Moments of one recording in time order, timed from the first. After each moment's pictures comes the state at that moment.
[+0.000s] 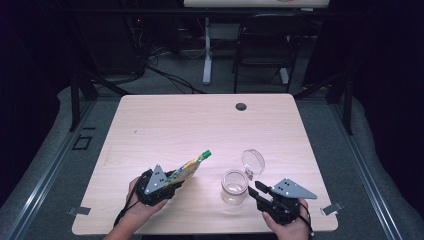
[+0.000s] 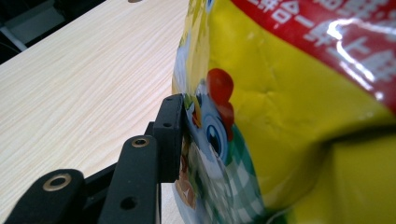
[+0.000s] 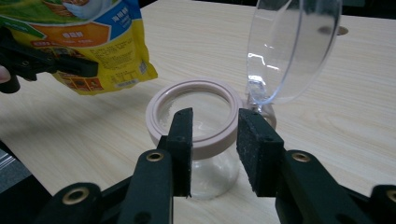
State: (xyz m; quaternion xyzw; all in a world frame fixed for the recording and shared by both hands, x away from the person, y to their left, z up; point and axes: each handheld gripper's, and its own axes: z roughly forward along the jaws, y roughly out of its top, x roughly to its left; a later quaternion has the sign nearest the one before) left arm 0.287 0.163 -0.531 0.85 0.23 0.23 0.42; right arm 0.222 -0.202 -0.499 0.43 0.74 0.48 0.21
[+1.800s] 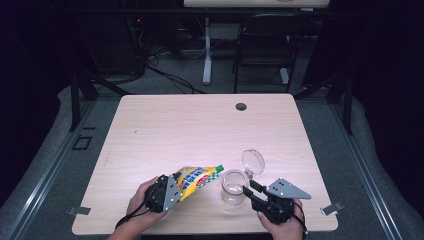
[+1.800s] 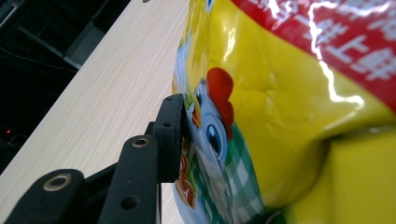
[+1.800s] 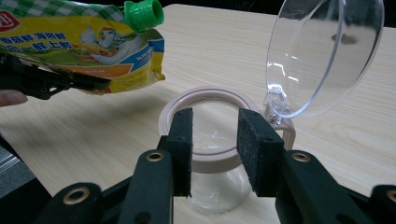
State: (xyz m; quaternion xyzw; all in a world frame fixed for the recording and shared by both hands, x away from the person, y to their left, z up) left arm 0.267 0.139 -0.534 0.87 0.16 0.35 0.31; right arm 0.225 -0.191 -0.502 0.42 0.74 0.49 0.21
